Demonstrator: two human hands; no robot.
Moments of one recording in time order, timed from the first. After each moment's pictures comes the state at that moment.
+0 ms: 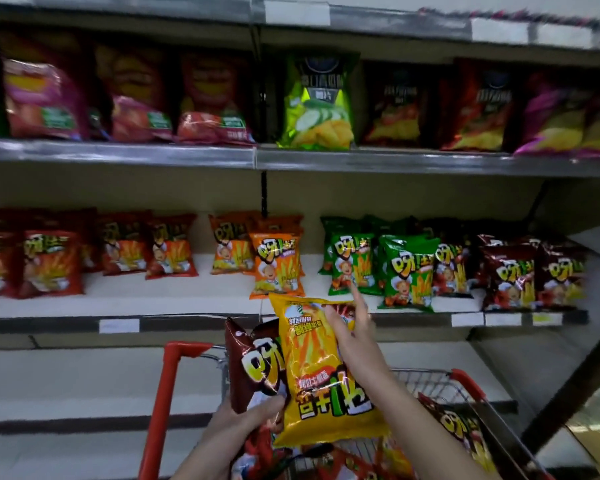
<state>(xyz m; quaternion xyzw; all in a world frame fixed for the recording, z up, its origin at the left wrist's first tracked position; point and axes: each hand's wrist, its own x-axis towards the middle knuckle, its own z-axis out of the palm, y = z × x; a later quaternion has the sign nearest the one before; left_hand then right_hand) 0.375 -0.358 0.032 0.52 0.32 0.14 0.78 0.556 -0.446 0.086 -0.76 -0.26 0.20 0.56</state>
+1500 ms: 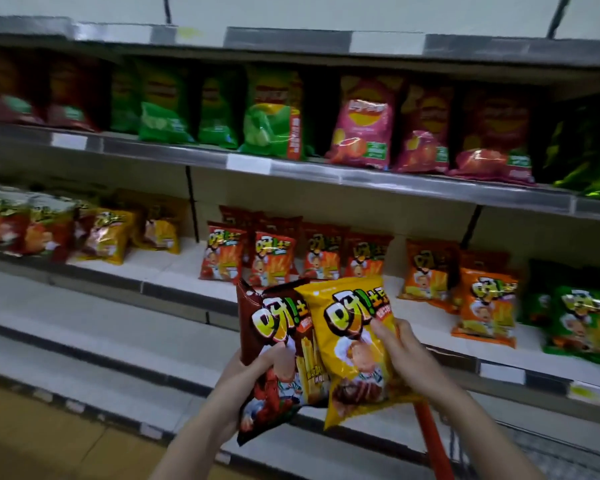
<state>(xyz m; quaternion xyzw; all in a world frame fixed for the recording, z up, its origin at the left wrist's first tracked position) 0.075 -0.074 0.081 0.49 0.36 0.28 0.74 0.308 -0.176 0.107 -0.74 -0.41 0.30 0.44</state>
